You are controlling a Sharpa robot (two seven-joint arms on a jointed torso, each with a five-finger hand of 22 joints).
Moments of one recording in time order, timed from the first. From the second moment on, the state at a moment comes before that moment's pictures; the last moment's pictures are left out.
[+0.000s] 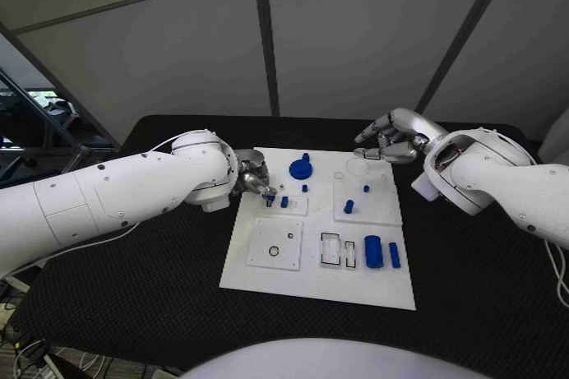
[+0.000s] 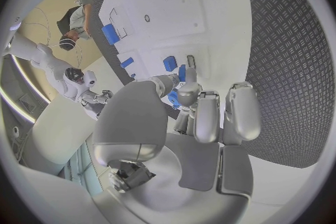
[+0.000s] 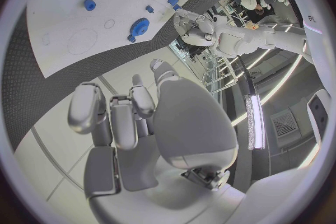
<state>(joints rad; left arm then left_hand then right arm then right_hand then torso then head) 1.17 -0.78 0.07 1.49 -1.15 0.11 -0.56 1.23 -0.13 0.65 0.20 0.14 0.89 0.07 0.65 0.53 1.29 -0.02 1.16 0.97 1.47 -0.07 1.37 1.31 0.07 1.39 0.04 1.35 1.31 1.21 -0.79 0.06 1.49 -1.17 -0.30 -0.14 1.40 -0.07 0.05 0.21 0.44 0.89 0.16 0.18 0.07 1.31 0.07 1.24 1.21 1.47 0.00 1.45 1.31 0.08 1.35 0.11 1.35 1.17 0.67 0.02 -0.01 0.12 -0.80</state>
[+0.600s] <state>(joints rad) 1.16 -0.78 0.07 1.48 -1.17 0.14 -0.57 1.22 -0.14 0.66 0.19 0.14 0.89 0.06 0.66 0.53 1.30 -0.02 1.16 0.96 1.47 -0.07 1.37 1.31 0.07 1.39 0.04 1.35 1.31 1.21 -0.79 0.06 1.49 -1.17 -0.30 -0.14 1.40 -0.07 0.05 0.21 0.44 0.89 0.16 0.18 0.07 1.31 0.07 1.24 1.21 1.47 0.00 1.45 1.31 0.08 1.35 0.11 1.35 1.17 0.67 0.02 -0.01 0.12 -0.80</state>
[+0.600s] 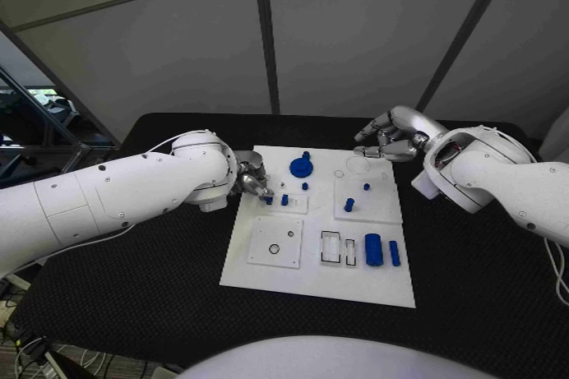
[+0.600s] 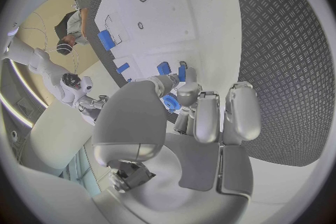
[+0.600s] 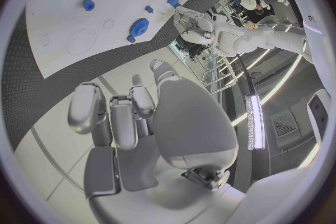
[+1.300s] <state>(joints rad) 1.16 -0.78 0.07 1.48 -1.18 0.16 -0.57 1.22 -0.14 0.67 0.19 0.14 0.89 0.06 0.66 0.53 1.30 -0.02 1.16 0.96 1.47 -0.07 1.37 1.31 0.07 1.39 0.04 1.35 1.31 1.21 -0.79 0.06 1.49 -1.17 -0.30 -0.14 1.40 -0.07 0.05 0.21 0.44 0.89 0.16 0.18 0.07 1.31 0.07 1.24 1.21 1.47 0.00 1.45 1.31 0.08 1.35 0.11 1.35 1.17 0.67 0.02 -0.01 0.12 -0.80</state>
